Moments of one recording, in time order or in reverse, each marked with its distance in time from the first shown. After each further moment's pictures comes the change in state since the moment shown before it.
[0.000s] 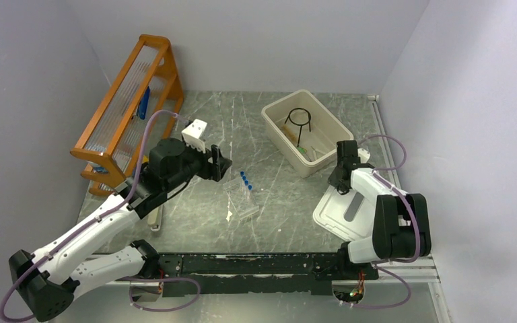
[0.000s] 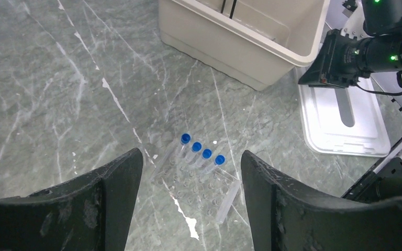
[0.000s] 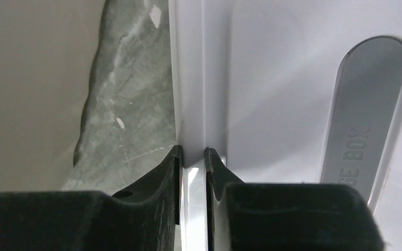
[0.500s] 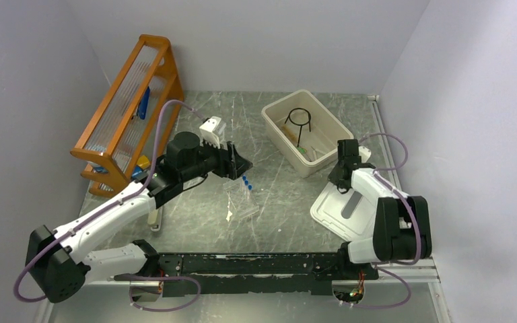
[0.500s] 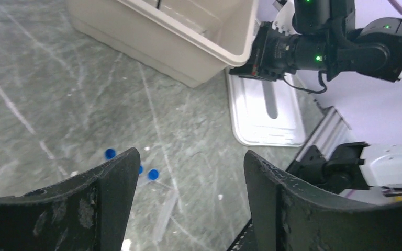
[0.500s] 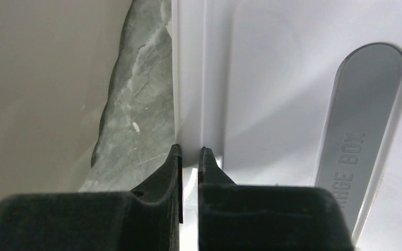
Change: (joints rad) left arm -0.002 0.151 -0.003 0.163 0.211 -0.172; right arm 0.001 0.013 0.018 0.036 0.000 0.004
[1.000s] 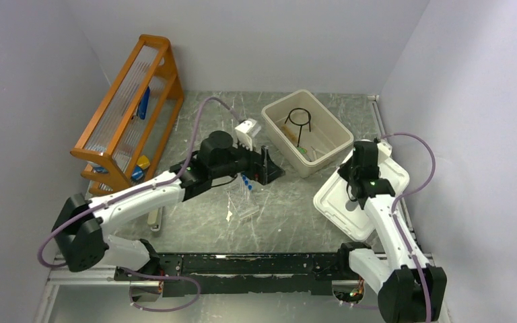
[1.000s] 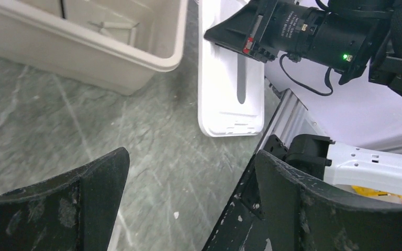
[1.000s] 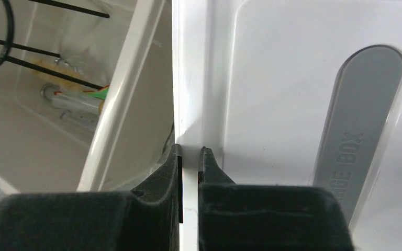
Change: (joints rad) left arm -0.146 0.239 0.102 0.173 0.072 -0.063; right arm 0.000 -0.450 -0.025 -0.077 0.039 0.032
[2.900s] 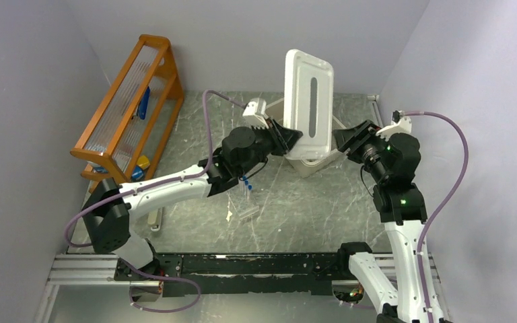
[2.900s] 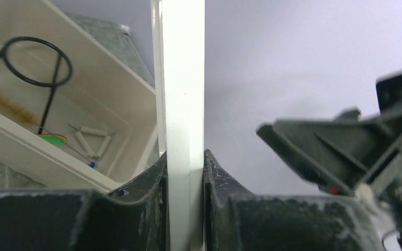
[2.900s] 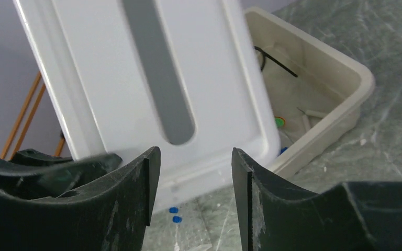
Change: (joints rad) left arm -0.154 0.232 0.221 0.316 -0.441 -0.228; right arm 0.004 -0.224 0.354 -0.070 -0.426 -0.058
